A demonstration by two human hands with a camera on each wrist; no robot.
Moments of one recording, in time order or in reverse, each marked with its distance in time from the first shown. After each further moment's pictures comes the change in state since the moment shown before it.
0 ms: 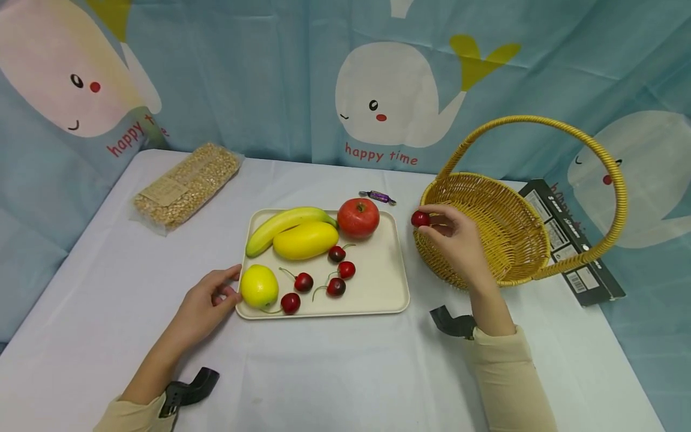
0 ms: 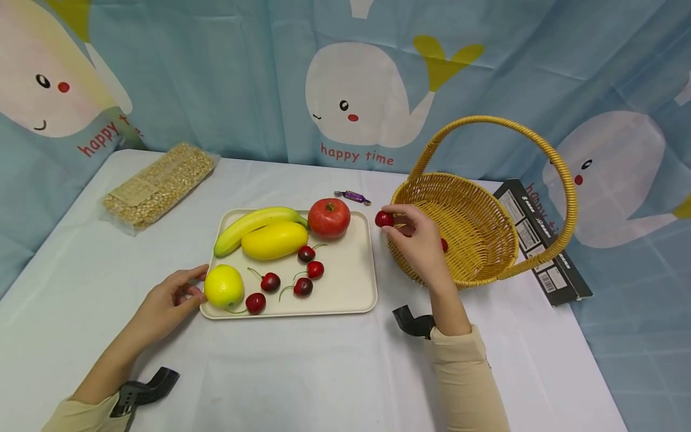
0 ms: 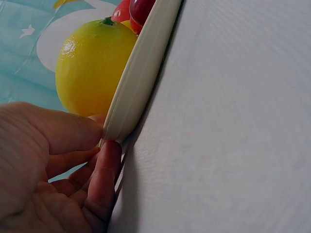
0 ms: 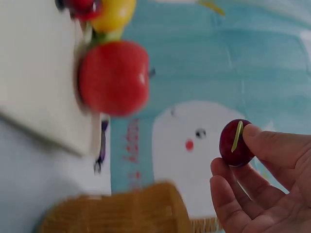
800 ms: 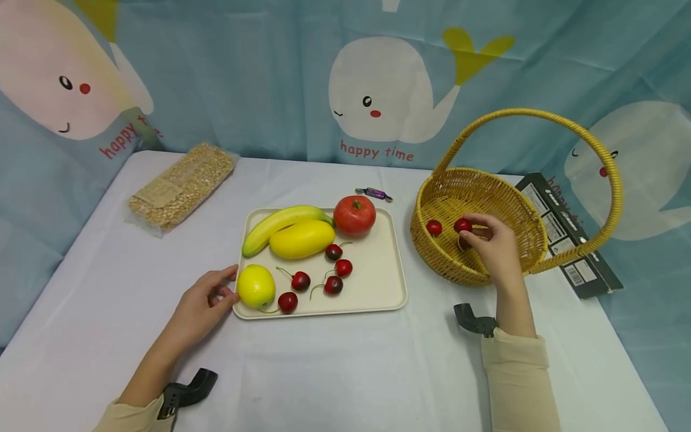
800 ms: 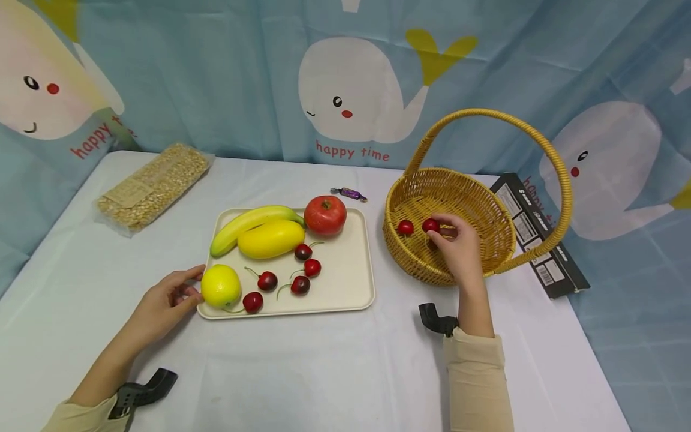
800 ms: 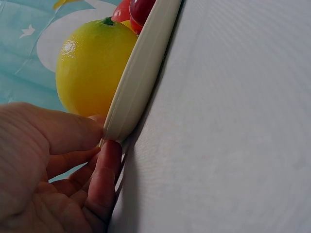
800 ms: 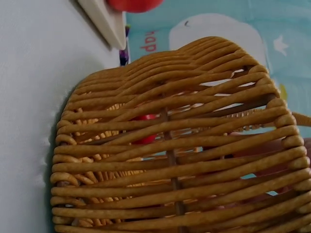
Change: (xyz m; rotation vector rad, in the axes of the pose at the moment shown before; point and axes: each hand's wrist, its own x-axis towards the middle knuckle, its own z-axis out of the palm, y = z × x) left_hand 0.001 0.000 0.000 0.011 0.003 0.002; right_hand -0.018 0.048 -0.054 -0.171 0.146 0.351
